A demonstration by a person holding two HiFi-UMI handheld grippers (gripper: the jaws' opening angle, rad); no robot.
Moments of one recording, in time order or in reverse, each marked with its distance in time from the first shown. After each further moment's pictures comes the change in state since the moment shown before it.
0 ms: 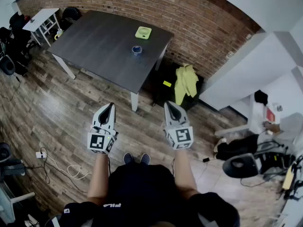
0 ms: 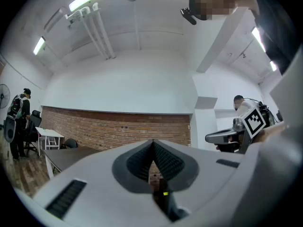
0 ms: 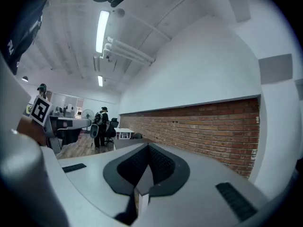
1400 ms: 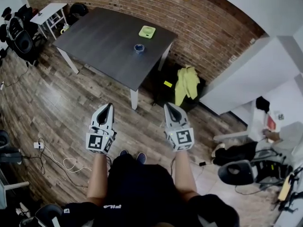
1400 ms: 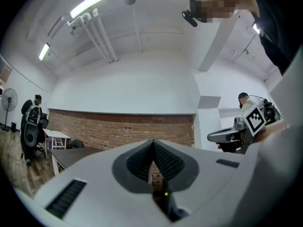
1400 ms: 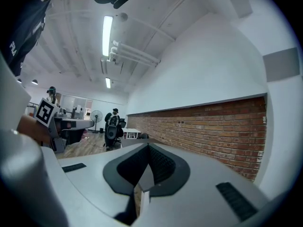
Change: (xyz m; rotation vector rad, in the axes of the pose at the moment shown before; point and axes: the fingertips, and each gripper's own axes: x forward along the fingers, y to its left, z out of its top) left arm -0.015 -0.030 -0.006 -0.006 0.004 0.084; right arm -0.026 -0.013 -0.007 -0.005 0.016 0.104
